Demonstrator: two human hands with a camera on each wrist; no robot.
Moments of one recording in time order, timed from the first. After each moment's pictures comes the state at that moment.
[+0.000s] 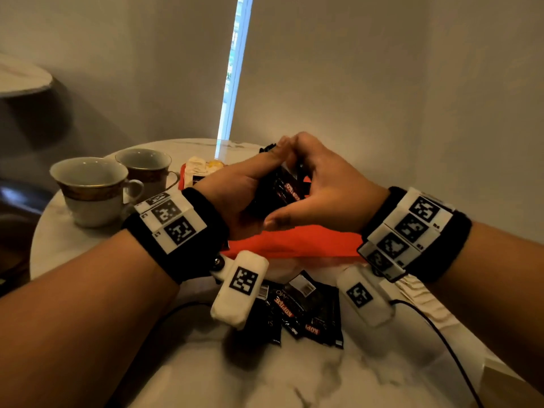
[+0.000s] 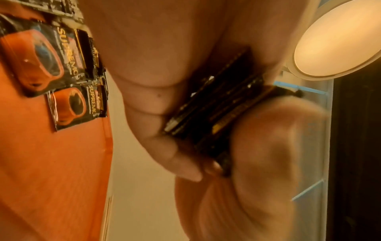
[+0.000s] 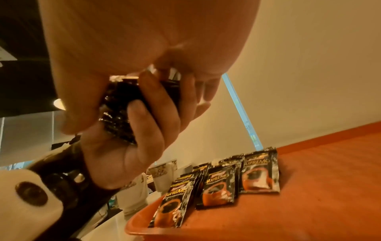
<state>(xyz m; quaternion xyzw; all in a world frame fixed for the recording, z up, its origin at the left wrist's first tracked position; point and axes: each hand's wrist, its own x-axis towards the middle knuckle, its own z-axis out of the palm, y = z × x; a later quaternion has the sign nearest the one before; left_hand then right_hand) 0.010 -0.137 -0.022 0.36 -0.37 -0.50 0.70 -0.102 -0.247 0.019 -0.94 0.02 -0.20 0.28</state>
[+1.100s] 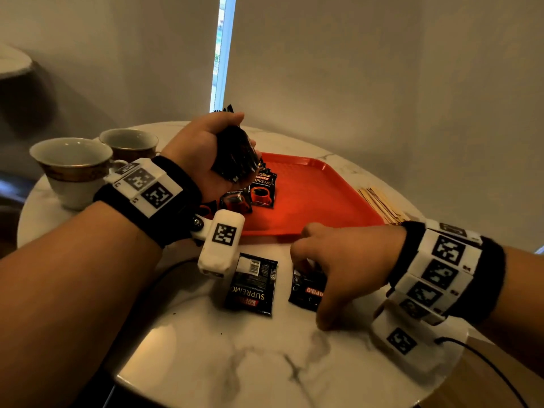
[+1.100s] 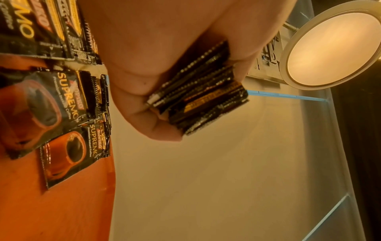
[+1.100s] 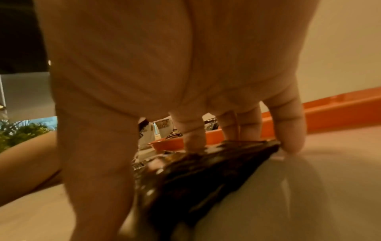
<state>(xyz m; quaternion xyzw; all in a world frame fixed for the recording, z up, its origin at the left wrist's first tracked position) 0.042 -0.140 -0.026 0.43 -0.21 -0.42 0.77 -0.165 -0.233 -0.016 -0.95 0.16 0.28 -0.01</state>
